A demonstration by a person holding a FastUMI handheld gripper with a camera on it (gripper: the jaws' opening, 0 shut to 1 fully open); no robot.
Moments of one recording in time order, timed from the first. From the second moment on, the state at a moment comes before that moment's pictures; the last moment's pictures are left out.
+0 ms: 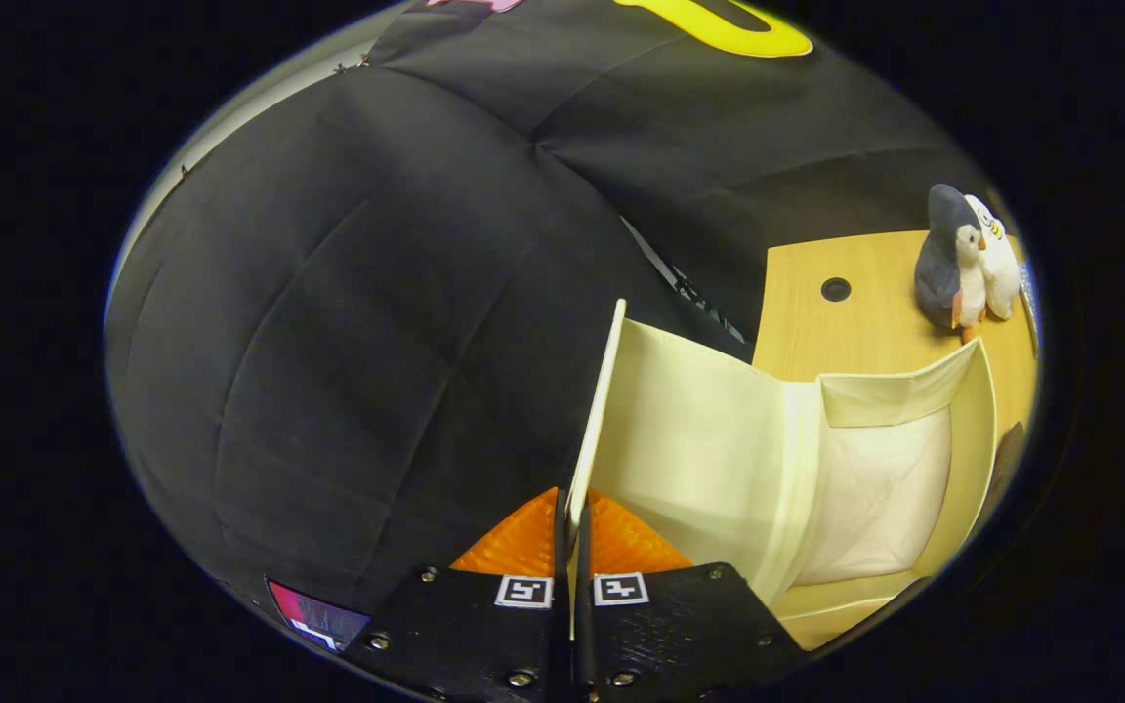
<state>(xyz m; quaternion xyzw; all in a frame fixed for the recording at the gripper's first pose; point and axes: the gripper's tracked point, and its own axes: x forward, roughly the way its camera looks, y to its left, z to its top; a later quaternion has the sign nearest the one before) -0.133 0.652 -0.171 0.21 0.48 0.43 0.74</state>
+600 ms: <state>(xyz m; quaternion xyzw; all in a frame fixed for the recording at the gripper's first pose) -0.150 0.720 -0.209 0.13 0.47 0.45 0.75</state>
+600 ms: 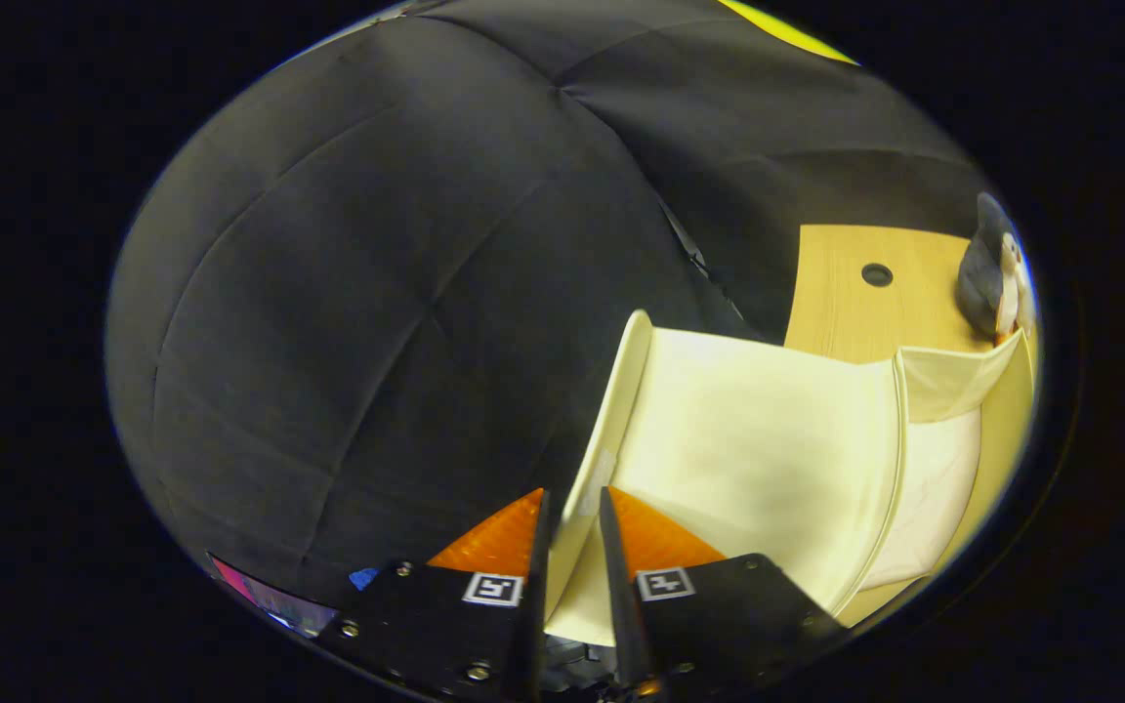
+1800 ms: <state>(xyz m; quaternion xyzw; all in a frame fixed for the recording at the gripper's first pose) -0.059 0.475 -0.111 0.09 0.31 0.40 0.86</state>
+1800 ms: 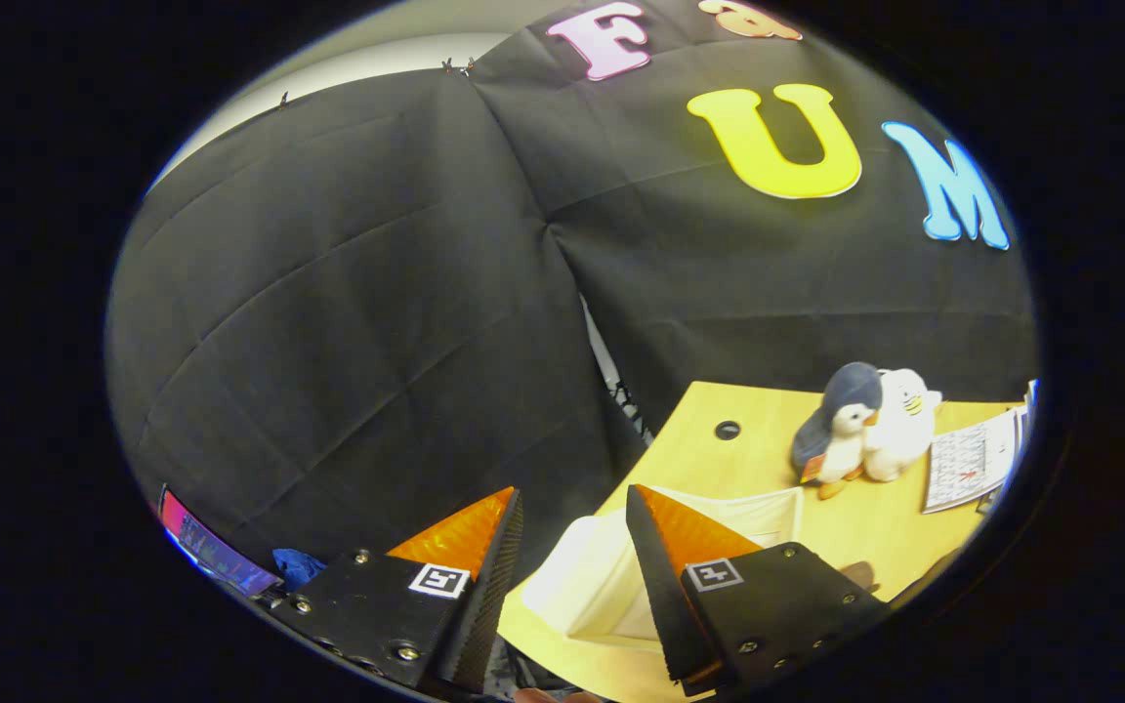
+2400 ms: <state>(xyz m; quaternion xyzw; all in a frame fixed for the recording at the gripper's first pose) -0.021 0.302 -0.180 0.06 0.32 0.33 0.89</state>
